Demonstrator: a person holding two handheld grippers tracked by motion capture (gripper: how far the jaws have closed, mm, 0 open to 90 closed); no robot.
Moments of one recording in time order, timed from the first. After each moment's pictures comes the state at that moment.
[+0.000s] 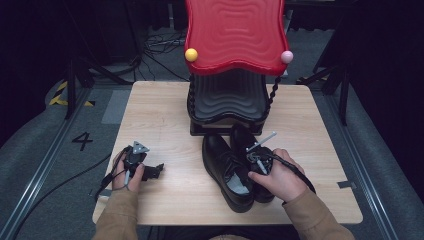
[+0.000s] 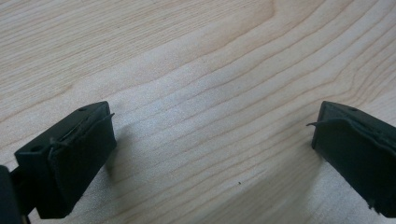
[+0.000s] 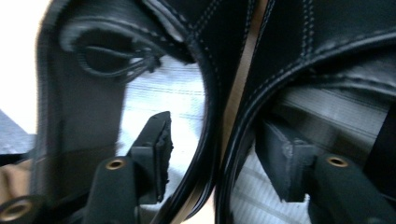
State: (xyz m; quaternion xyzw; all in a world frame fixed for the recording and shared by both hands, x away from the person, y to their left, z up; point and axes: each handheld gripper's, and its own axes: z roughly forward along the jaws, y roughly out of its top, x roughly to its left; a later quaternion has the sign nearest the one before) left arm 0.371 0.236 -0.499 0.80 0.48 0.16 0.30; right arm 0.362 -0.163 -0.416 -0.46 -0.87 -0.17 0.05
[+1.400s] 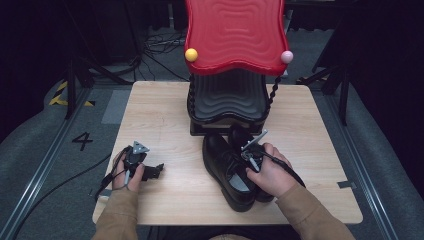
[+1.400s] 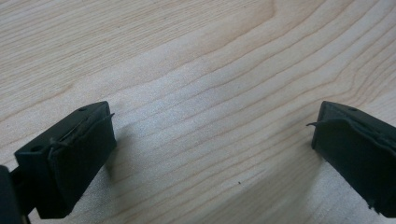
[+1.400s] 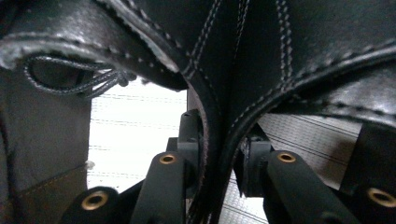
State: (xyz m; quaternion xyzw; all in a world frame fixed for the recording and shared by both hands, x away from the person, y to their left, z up) left arm 0.371 0.236 -0.499 0.80 0.49 0.16 0.30; right arm 0.373 -0.150 -0.421 -0.48 -0.87 -0.11 0.02
